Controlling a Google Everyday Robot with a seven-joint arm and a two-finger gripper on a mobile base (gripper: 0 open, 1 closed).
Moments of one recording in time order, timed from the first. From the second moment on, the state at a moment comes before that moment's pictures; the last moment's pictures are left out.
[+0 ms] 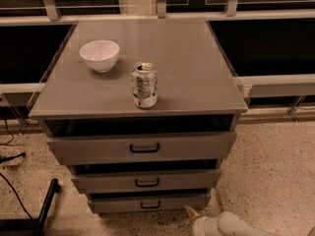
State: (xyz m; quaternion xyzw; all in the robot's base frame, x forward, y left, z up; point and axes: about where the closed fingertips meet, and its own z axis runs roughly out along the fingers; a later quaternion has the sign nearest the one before) arm 0.446 -0.131 0.184 -0.59 0.71 0.18 0.32
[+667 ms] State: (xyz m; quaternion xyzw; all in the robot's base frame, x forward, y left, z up) arm 0.455 -0.126 0.216 -0.60 0.71 0.17 0.33
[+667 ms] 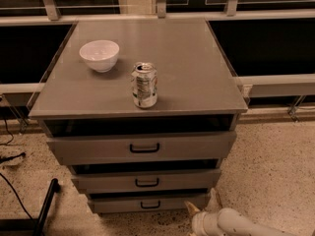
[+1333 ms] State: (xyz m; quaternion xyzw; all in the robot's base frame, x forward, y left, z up) arm 0.474 -0.116 0.245 -0.62 0.70 0.14 0.33
